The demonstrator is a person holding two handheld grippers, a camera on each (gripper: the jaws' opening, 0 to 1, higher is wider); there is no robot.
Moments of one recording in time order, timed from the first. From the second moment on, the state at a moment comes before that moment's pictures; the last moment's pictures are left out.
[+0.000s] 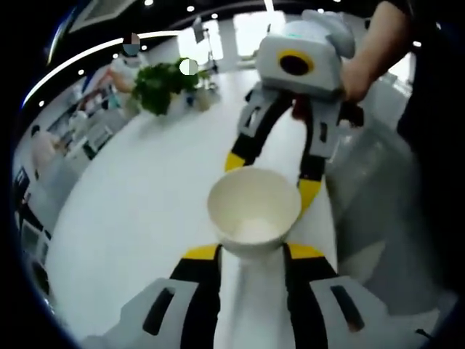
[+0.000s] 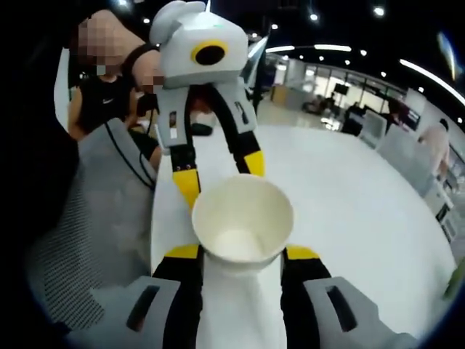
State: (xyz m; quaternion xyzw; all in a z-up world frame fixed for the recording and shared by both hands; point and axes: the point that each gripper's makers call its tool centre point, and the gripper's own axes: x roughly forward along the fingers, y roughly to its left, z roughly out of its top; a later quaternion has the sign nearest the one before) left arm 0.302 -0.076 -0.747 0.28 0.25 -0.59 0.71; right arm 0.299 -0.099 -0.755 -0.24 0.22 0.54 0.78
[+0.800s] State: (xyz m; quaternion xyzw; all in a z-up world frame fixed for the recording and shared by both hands) left arm 0.348 -0.087 -0.739 0.30 0.24 -0.59 0.71; right arm 0.345 -0.109 -0.749 -0.23 0.22 0.53 0.79
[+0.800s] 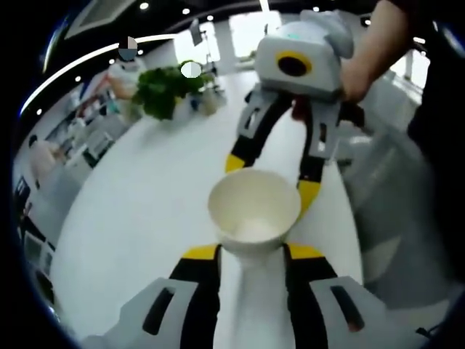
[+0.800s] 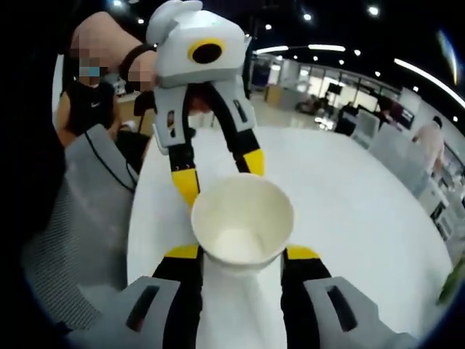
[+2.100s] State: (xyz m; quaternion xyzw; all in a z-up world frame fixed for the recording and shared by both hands) left arm 0.462 -0.102 -0.766 0.26 0.23 -0.59 0.73; right arm 0.459 -0.119 -0.774 -0.26 0.23 0.52 0.78
